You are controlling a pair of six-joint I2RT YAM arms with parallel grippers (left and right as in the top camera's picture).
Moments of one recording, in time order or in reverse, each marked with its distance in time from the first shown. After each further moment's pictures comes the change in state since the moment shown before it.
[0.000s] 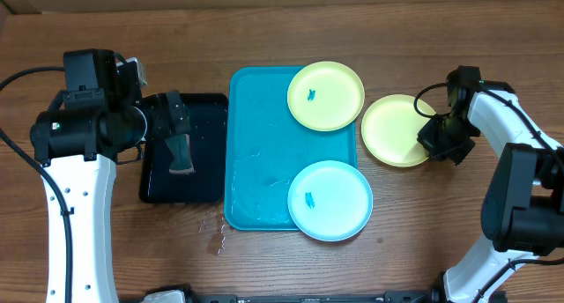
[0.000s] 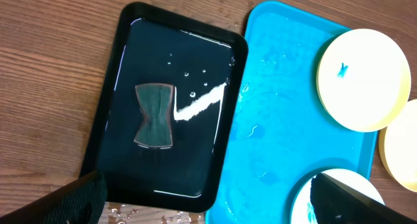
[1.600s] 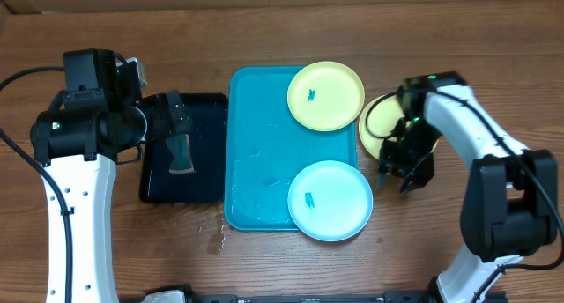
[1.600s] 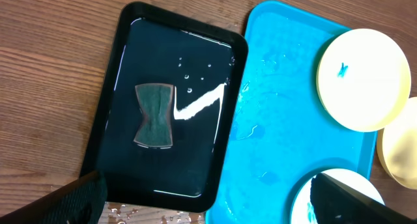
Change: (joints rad) left arm 0.000 0.000 0.000 0.000 0.000 0.000; right arm 0.278 -0.032 0.043 -0.421 -0.211 -0.309
